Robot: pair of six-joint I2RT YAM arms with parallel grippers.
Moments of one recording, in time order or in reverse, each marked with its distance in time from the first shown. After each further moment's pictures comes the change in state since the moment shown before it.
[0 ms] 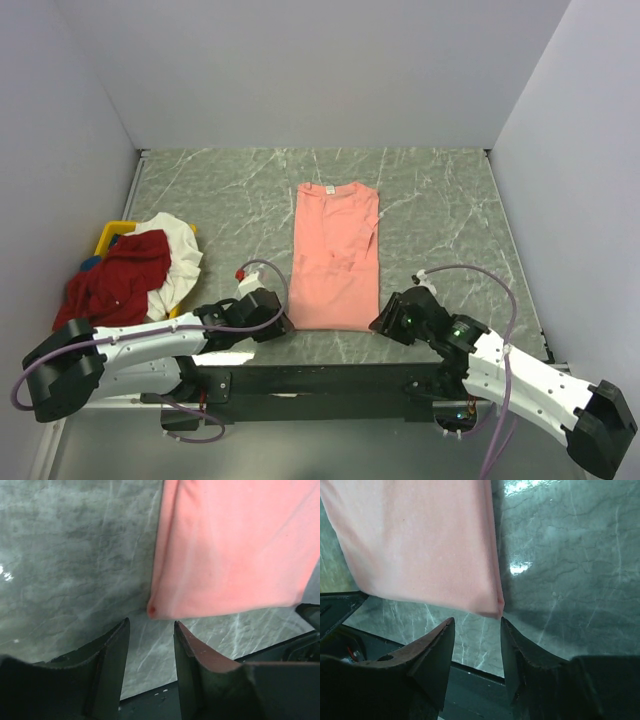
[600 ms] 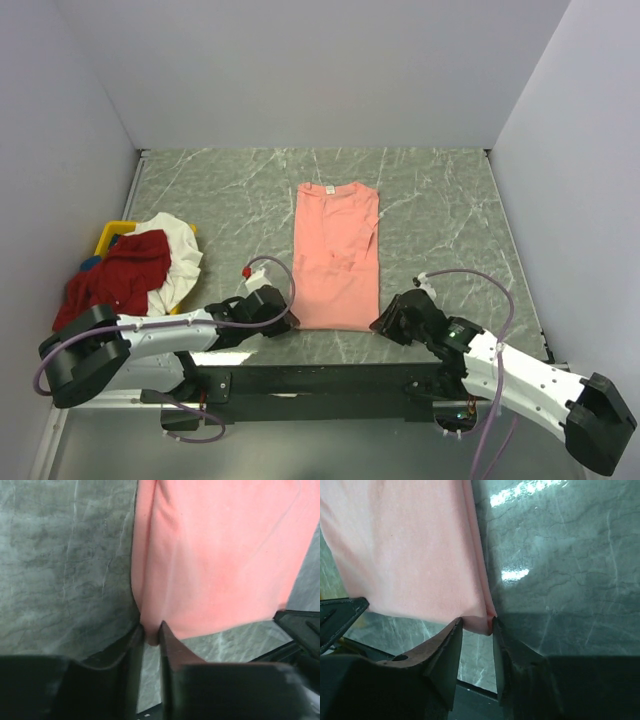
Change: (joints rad) left arm 0.013 0.126 -0.011 0.209 0.011 -0.009; right arm 0.000 0.038 -0.071 0.117 0.029 0.069
